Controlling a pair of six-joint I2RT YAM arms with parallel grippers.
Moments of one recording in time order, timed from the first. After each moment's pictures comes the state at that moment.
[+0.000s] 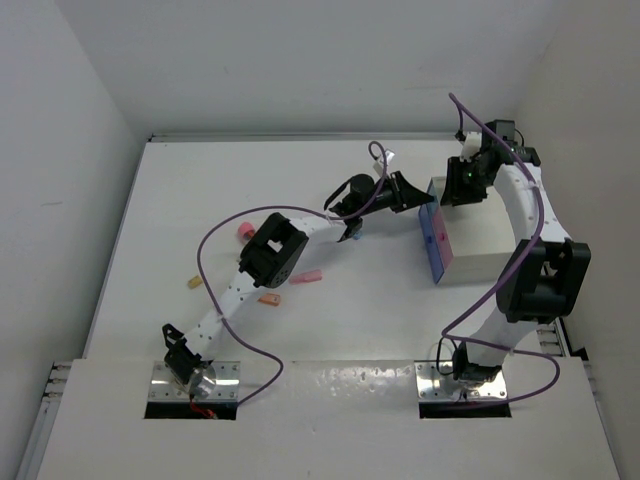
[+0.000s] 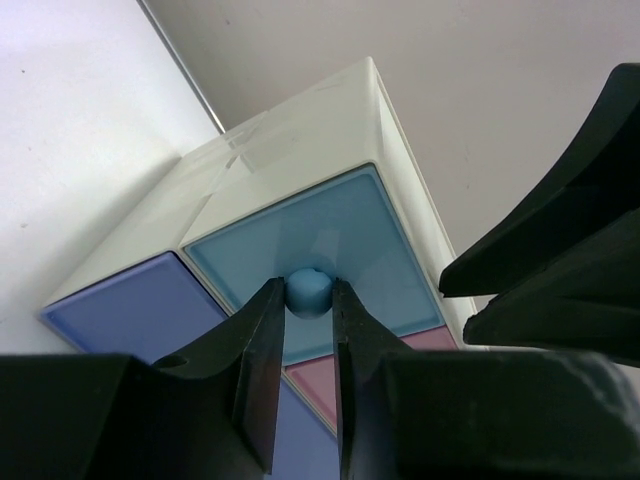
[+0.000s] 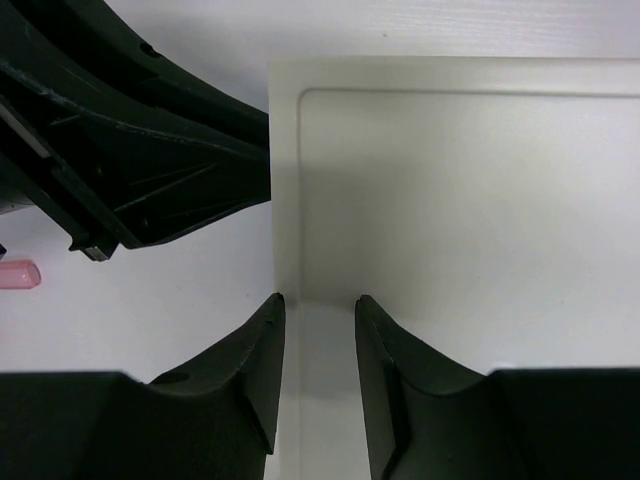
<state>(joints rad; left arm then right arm) -0.75 2.69 2.05 0.77 0.44 -1.11 -0.11 1.70 1.49 -0.87 -0.25 -0.09</state>
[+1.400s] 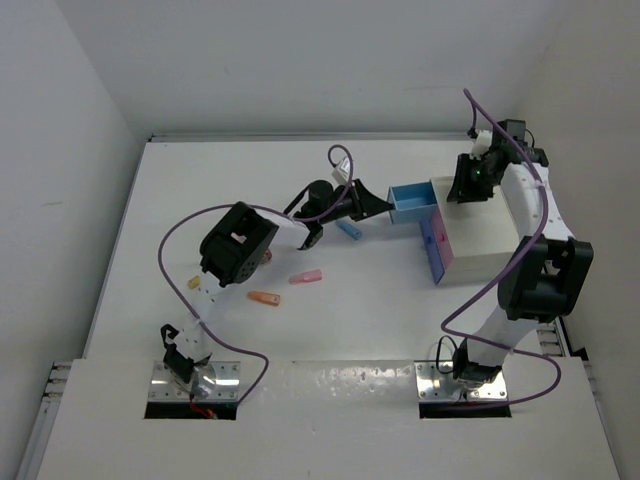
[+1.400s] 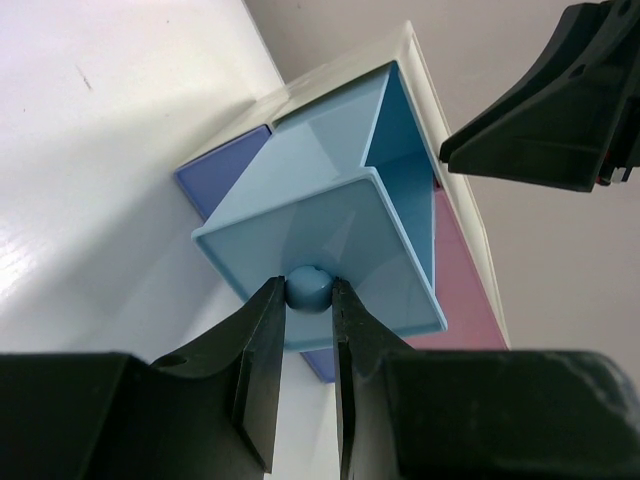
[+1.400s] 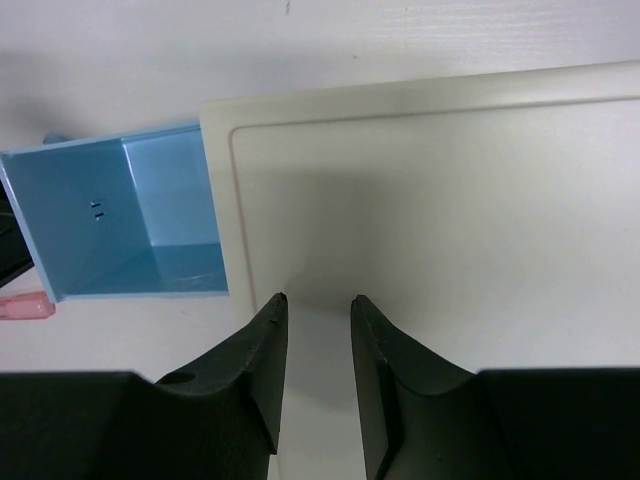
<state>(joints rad) -0.63 2.32 1.41 0.93 0.47 -1.02 -0.17 1.72 1.49 -0.83 -0.27 -0.05</state>
